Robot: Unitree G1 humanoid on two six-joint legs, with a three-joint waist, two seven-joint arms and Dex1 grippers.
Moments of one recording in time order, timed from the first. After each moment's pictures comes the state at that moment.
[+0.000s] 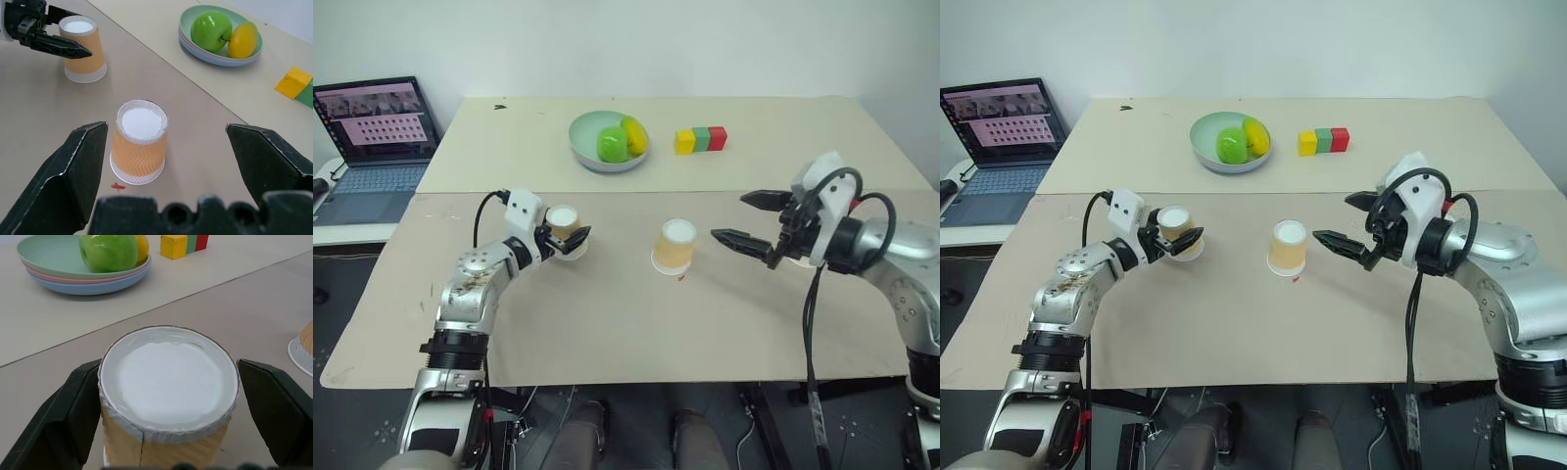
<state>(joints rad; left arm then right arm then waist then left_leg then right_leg) -0.55 0.42 0.06 0.17 -0.27 0.38 -0.62 -0.46 -0.83 -0.15 -0.39 0.54 0.77 0.76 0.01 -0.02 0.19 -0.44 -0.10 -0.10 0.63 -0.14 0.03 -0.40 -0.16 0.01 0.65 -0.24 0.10</state>
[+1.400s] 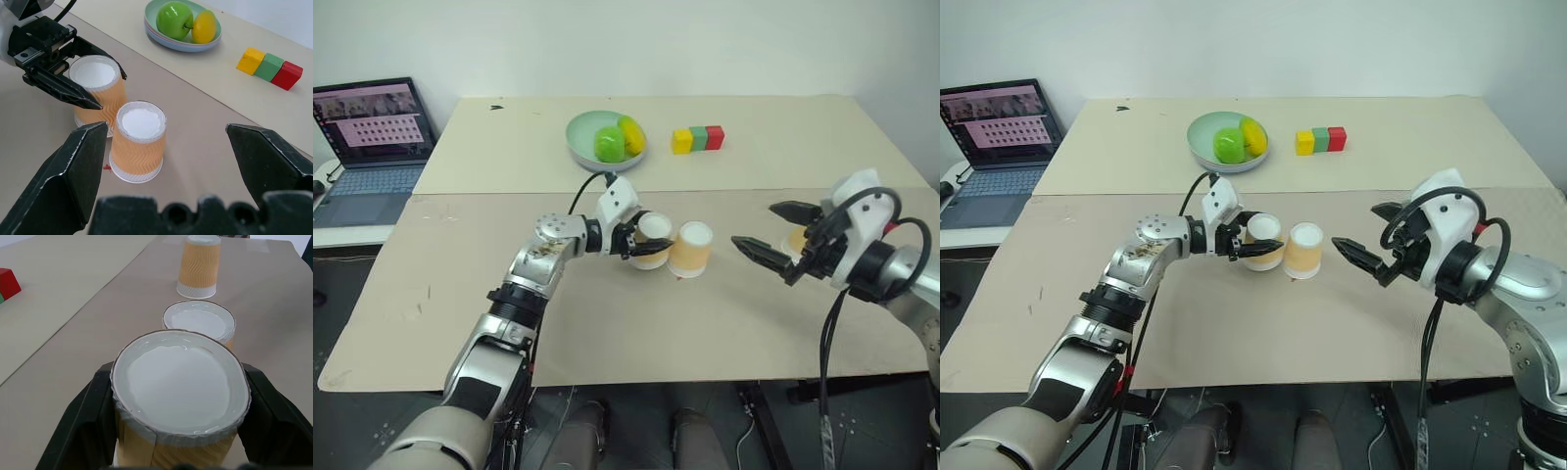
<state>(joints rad) -0.85 0.25 -0.21 0.42 -0.19 0.26 -0.97 -0.29 -0.85 -0.33 -0.62 0.64 0.91 0.58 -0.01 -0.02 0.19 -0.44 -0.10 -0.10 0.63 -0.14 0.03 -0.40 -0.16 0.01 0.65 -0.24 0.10</state>
